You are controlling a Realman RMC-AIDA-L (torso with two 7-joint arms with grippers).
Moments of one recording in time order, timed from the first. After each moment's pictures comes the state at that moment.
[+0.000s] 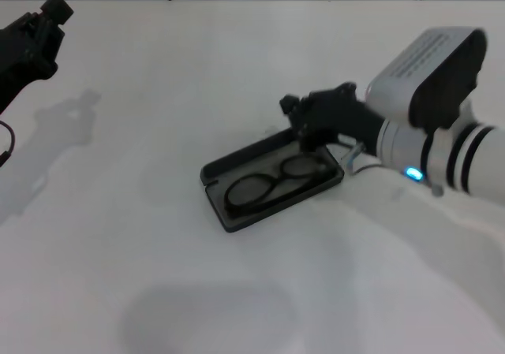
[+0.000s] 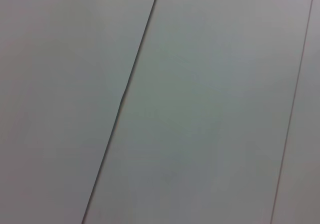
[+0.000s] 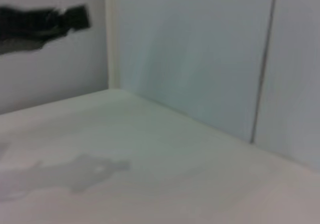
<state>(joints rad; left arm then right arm) -0.34 -2.02 0.76 0.31 1.07 1.52 -0.98 0.39 2.02 -2.07 -1.21 -1.66 -0.29 1.98</state>
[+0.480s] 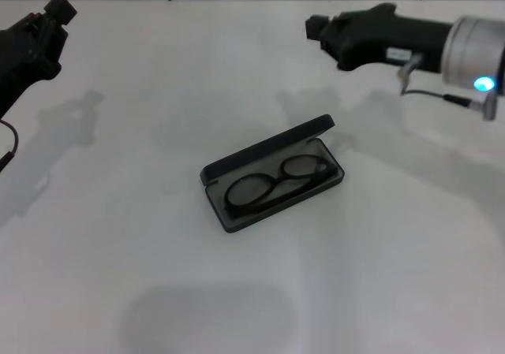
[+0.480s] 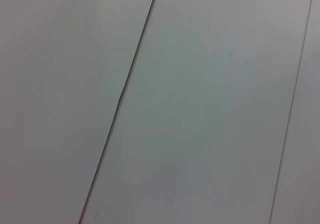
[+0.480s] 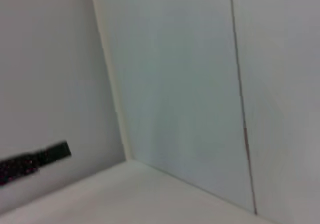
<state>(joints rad) -0.34 -2.02 0.76 0.31 1.07 1.52 -0.98 0.49 2.02 -1.60 -1.14 -1.50 -0.79 1.85</state>
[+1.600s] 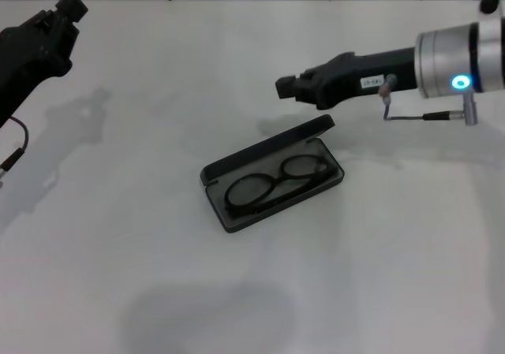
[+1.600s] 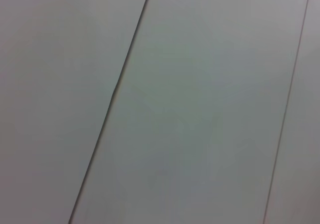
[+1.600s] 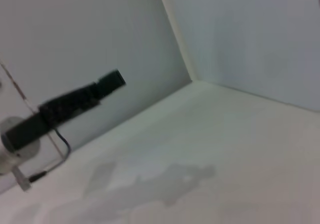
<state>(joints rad) -0.36 -2.03 0.76 0.30 1.08 1.51 -0.98 0.85 2.02 -1.34 -0.64 -1.65 -1.16 1.88</state>
